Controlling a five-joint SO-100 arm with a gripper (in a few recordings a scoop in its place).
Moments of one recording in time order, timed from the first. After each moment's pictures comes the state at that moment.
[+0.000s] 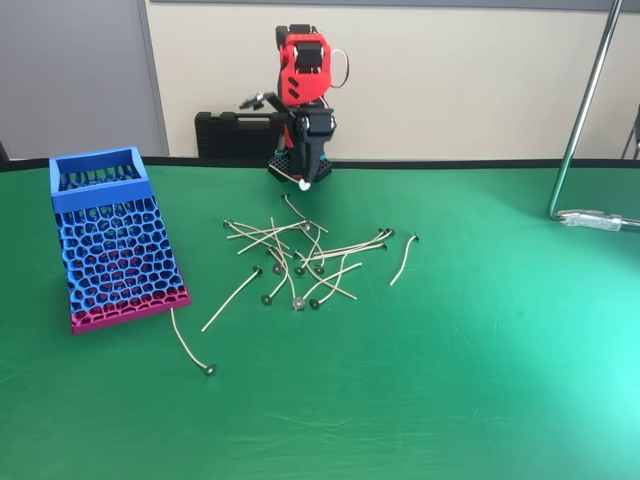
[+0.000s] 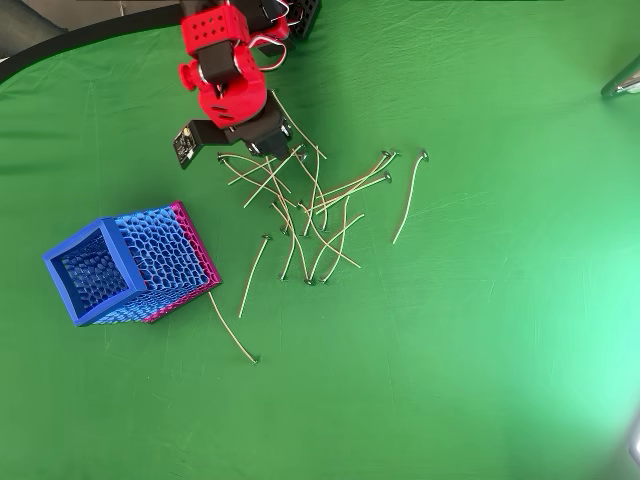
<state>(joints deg) -5.4 123.9 115.6 70.2 -18.0</state>
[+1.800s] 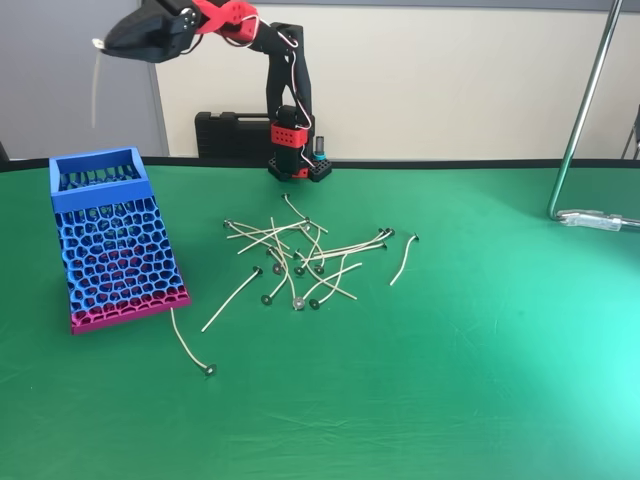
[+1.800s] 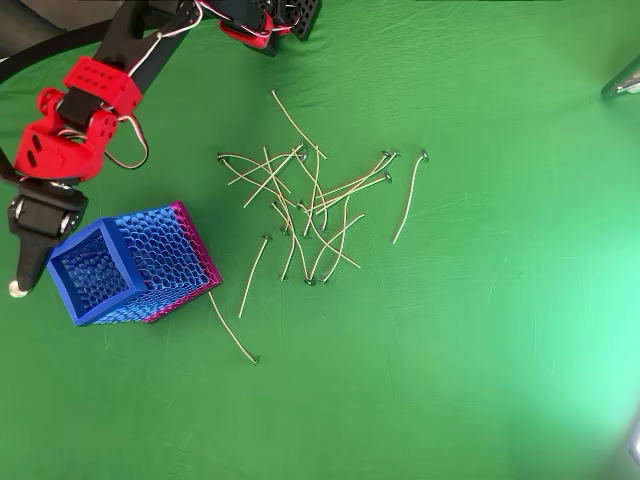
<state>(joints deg) 29.7 82.5 56.5 24.7 -28.8</state>
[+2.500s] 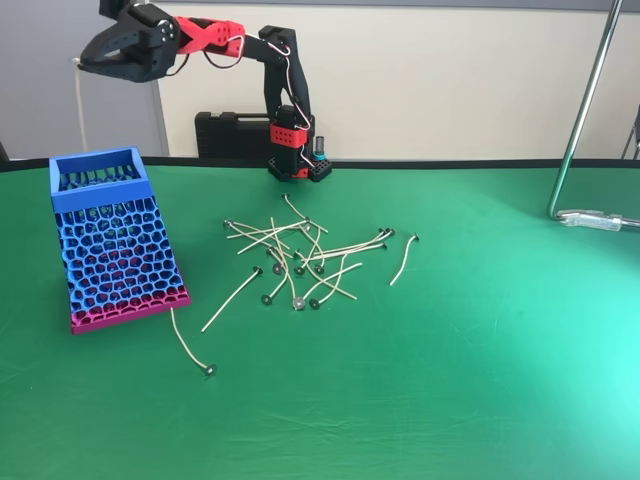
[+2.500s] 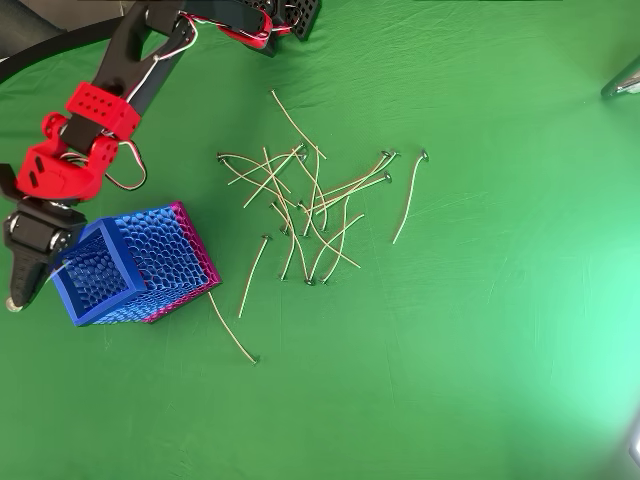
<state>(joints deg) 30.0 77.4 54.3 17.6 -14.9</state>
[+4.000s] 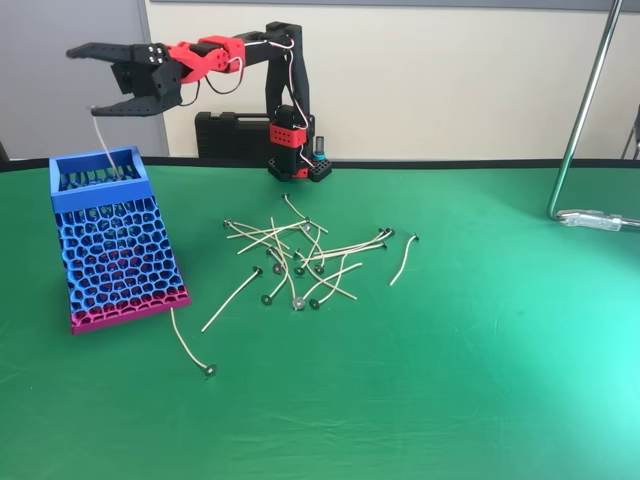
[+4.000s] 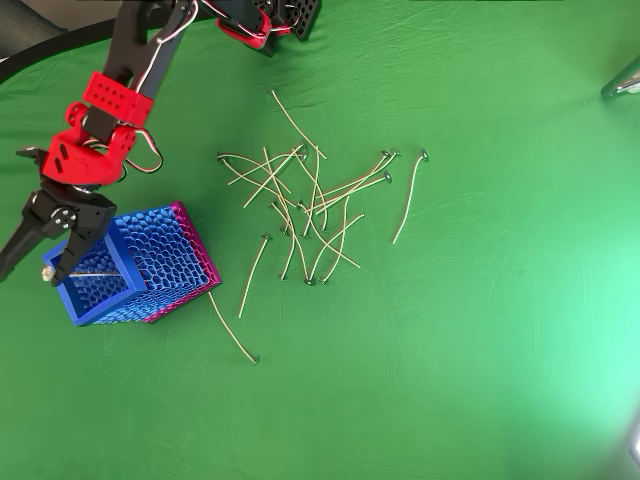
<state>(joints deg) 33.2 87.1 77.8 11.2 21.3</state>
